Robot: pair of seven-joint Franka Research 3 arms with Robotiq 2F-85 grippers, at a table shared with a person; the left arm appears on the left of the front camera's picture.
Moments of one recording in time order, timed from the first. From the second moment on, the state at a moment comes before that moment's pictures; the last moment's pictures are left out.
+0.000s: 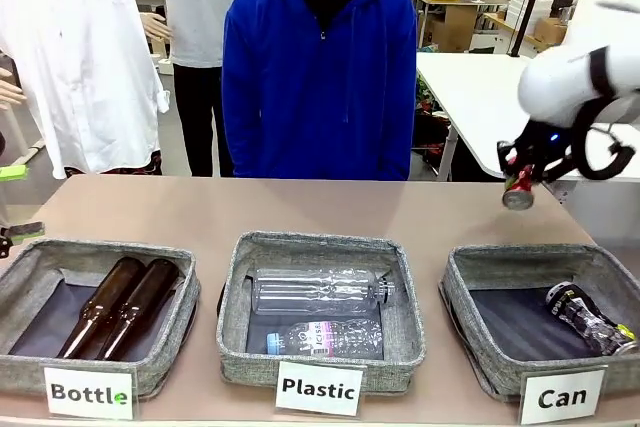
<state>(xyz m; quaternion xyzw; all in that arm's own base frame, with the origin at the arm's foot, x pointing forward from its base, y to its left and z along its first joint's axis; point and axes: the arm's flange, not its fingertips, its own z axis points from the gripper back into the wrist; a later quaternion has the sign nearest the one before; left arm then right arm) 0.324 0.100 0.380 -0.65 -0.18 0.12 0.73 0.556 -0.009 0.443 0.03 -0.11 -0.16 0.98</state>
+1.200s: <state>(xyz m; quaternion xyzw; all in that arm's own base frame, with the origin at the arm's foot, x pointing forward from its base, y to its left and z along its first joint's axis) 0.324 0.100 0.380 -0.65 -0.18 0.12 0.73 0.299 -0.020 0.464 0.05 0.04 0.68 0.73</state>
